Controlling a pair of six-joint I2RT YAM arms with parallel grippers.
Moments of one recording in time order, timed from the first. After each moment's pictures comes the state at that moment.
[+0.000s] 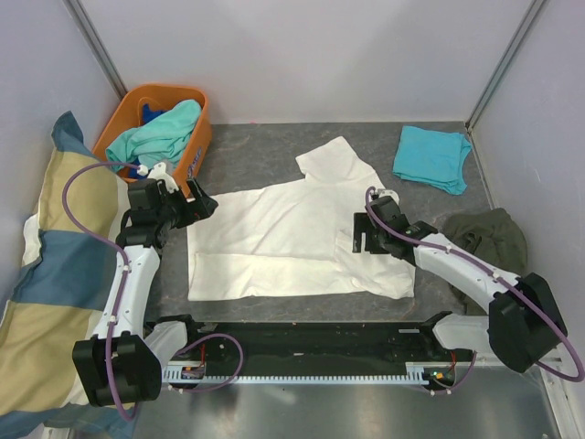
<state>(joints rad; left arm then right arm) 0.12 1.03 0.79 -0.36 0.32 -0.31 0.53 1.26 0.77 -0.44 0.20 0.48</state>
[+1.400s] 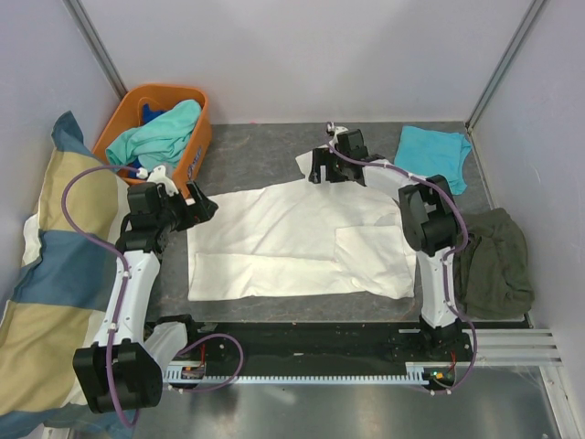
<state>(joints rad) 0.12 0.99 0.77 -0.37 0.32 -0.31 0.39 2.19 1.61 -0.15 -0.17 0.25</state>
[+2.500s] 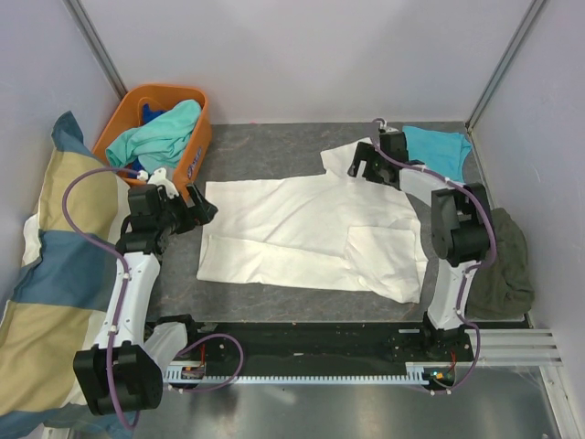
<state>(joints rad) 0.12 0.98 0.76 -0.39 0.31 -0.31 0.19 2.02 1.37 -0.08 -0.07 0.40</state>
